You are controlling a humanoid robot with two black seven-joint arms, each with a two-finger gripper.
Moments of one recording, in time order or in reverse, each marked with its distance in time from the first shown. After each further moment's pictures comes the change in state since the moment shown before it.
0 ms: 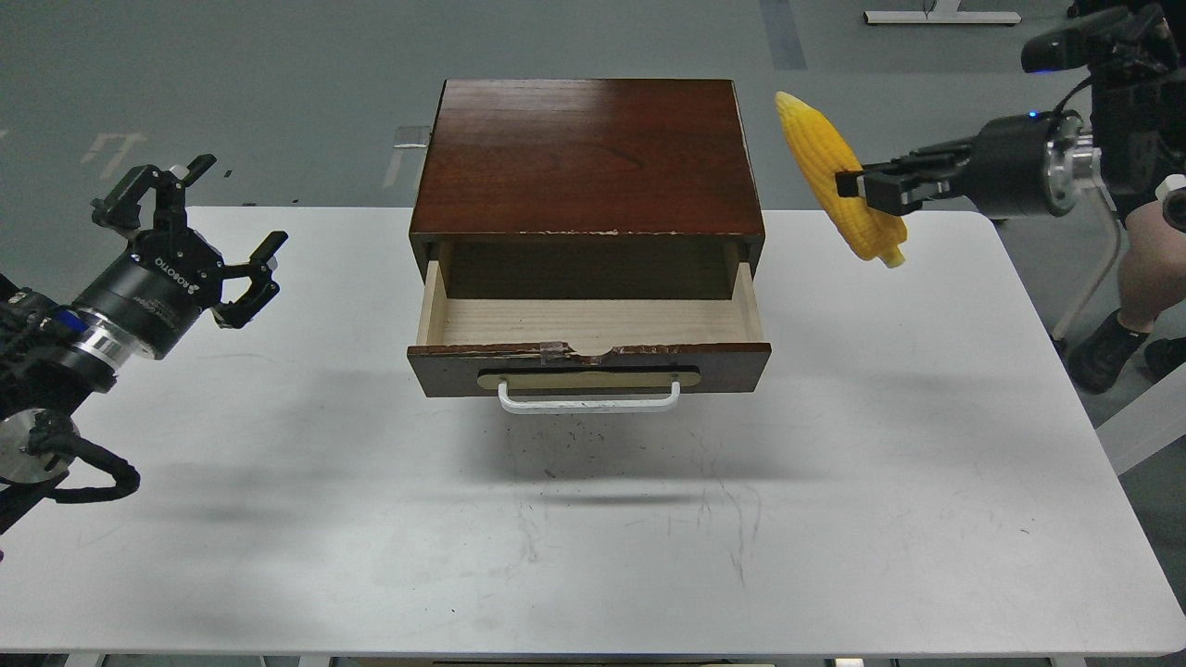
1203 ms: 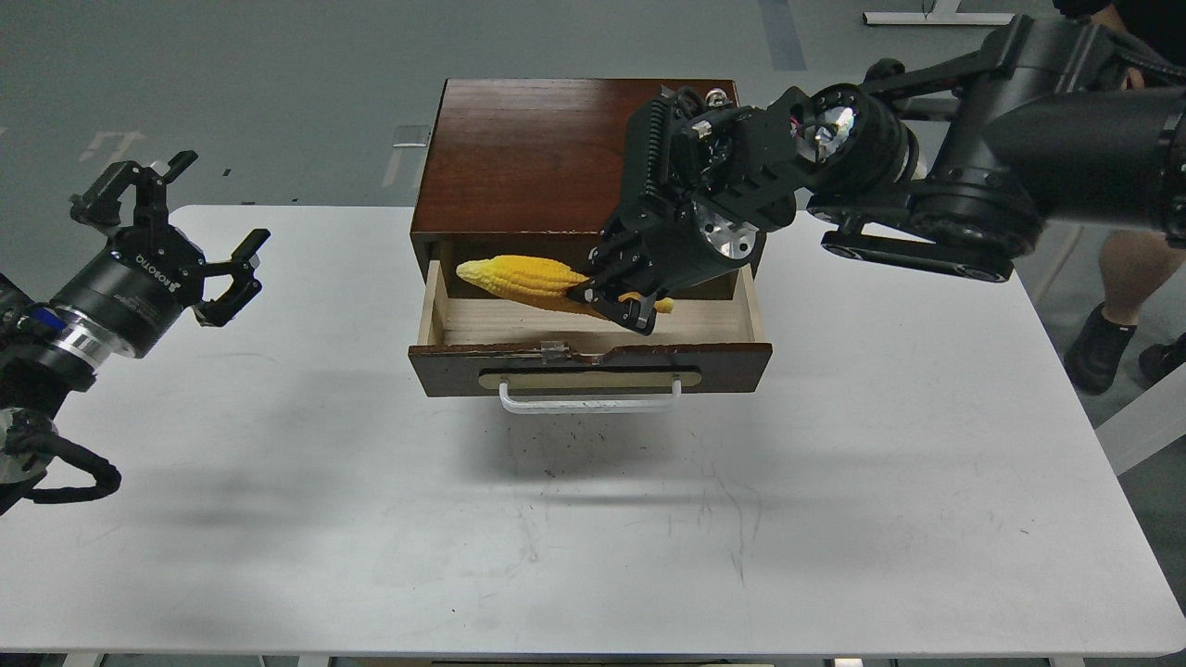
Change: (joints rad) left arm 0.003 0.031 -0.001 0.000 0.000 0.000 0.000; right arm 0.268 0.623 -0.458 -0.032 -0.118 -0.331 0.000
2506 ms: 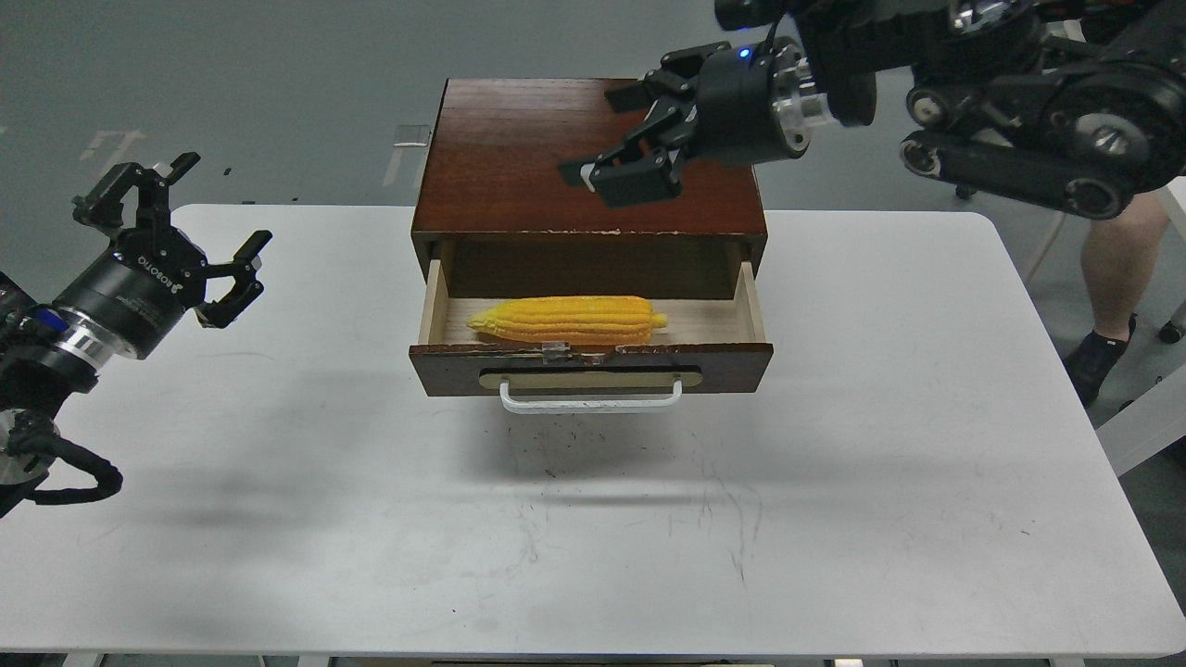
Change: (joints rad) left arm 0.000 -0.005 0.001 0.000 0.000 0.000 0.000; right arm 0.042 -0.283 0.161 0.059 0.414 -0.001 0.000
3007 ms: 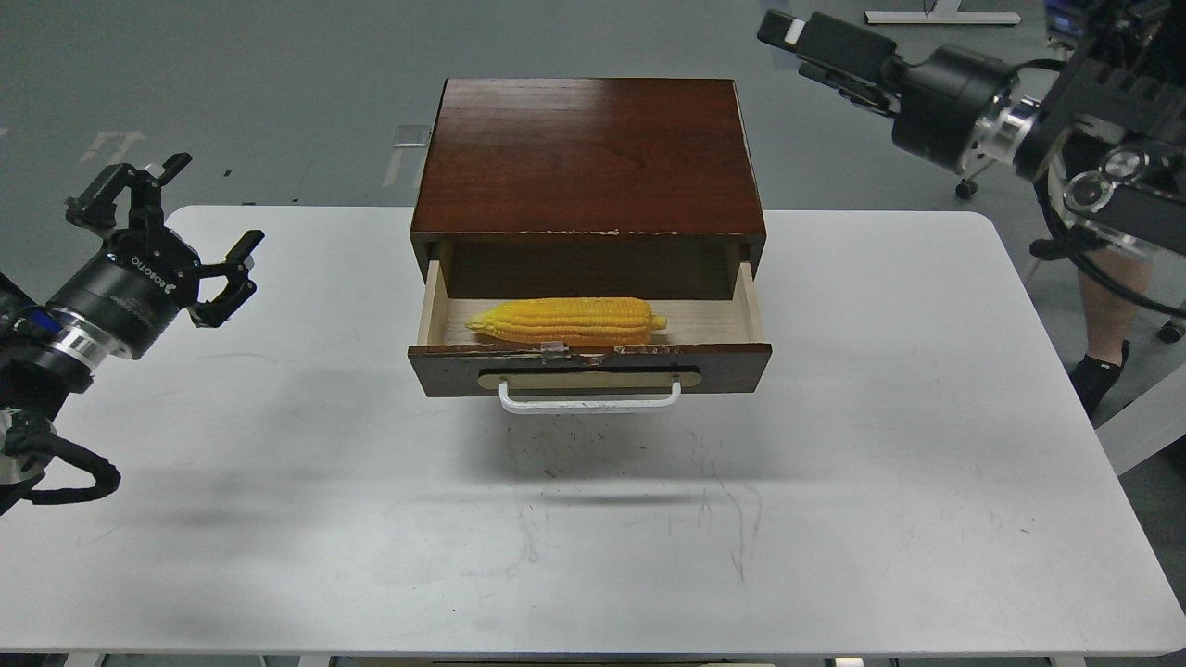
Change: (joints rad) left arm -0.005 -0.004 -0.009 0.040 -0.003 0.000 -0.009; right arm -0.614 -0.321 0.493 0.006 0.505 -0.007 0.000
